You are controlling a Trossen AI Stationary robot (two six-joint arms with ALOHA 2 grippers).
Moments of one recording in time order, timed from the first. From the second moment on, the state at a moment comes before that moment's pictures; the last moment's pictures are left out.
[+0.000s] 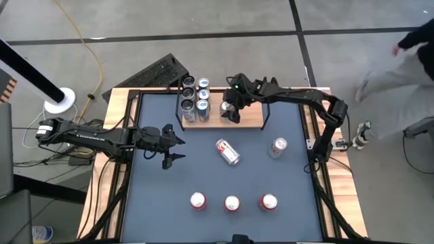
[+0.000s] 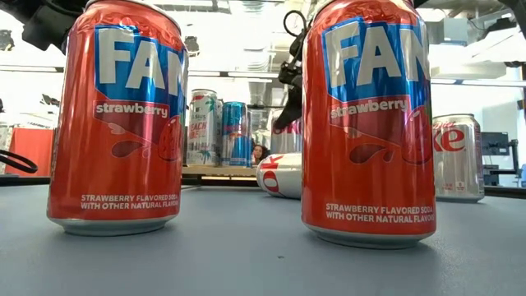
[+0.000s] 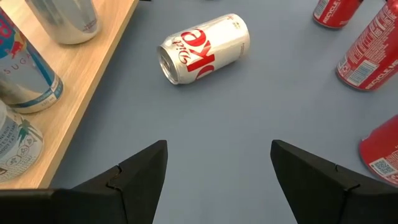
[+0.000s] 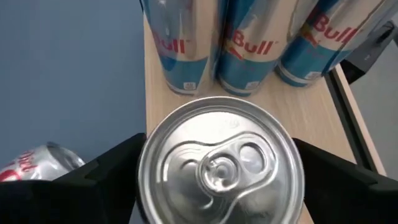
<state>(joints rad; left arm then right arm) 0.00 0.89 0.43 -0.04 -0.06 -0.09 -0.49 1.79 1.35 -0.38 -0.22 -0.30</state>
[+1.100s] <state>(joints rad) 0.00 0.89 0.43 -0.04 -0.09 -0.11 -0.40 1.80 1.80 -1.10 0.08 -0.52</state>
